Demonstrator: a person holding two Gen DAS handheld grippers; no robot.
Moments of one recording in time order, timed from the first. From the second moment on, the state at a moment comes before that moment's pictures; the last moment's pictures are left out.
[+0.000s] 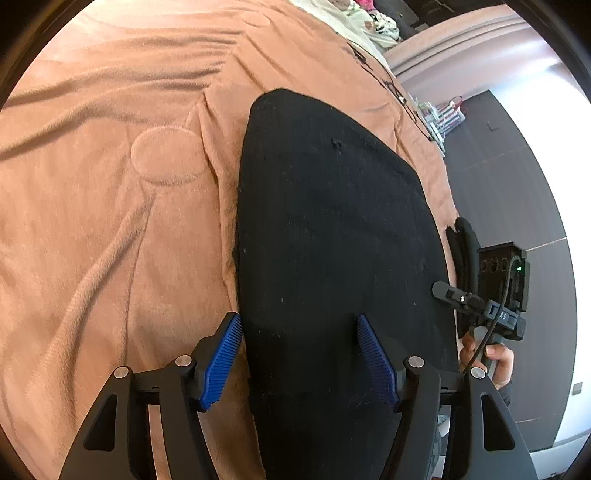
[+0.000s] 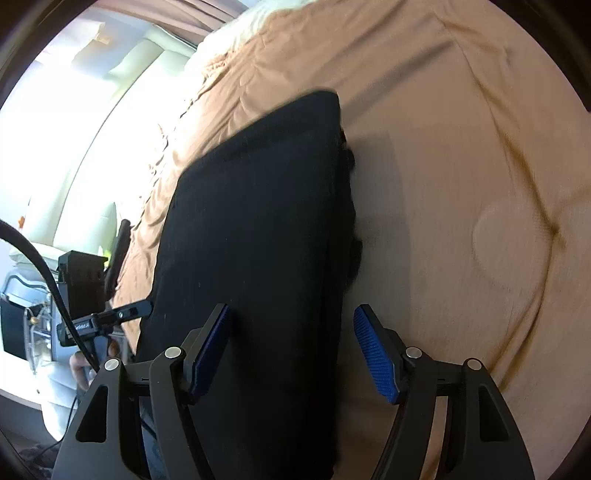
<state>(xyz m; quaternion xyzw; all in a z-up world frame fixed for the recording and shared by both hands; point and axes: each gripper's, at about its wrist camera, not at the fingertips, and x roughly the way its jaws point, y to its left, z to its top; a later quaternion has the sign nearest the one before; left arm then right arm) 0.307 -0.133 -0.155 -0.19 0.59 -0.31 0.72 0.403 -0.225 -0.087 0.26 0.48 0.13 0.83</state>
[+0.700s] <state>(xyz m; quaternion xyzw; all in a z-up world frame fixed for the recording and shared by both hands) 0.297 -0.135 -0.176 -0.21 0.61 -0.30 0.70 0.446 -0.242 -0.114 0.28 0.46 0.21 0.81</state>
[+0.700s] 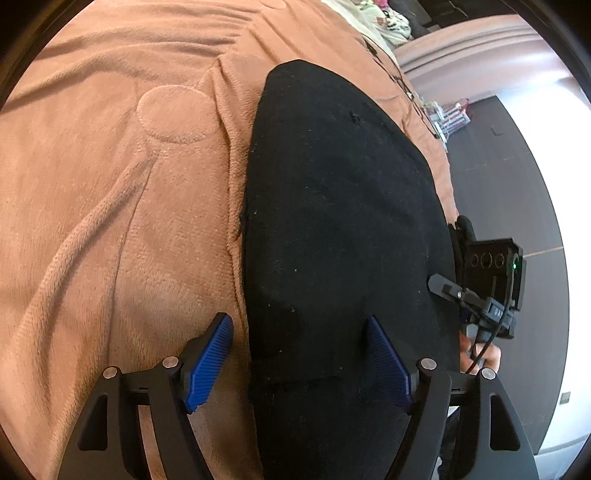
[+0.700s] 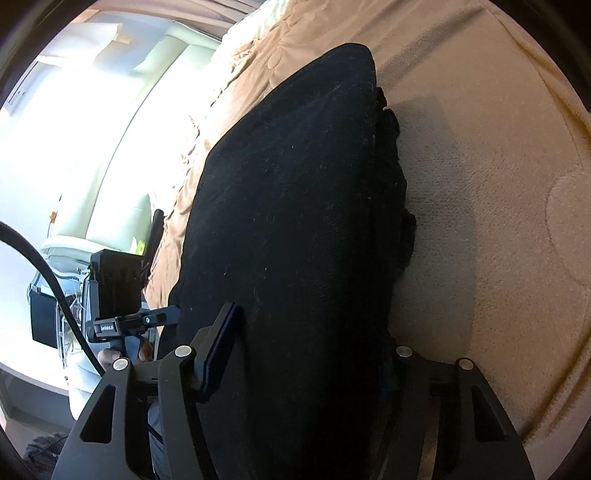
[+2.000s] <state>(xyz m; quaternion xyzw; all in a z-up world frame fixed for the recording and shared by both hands) 0.280 -0.120 -0.133 -0.21 0.55 -0.32 0.74 0.405 -0.163 -0.063 0.25 0.39 0.23 0.86</state>
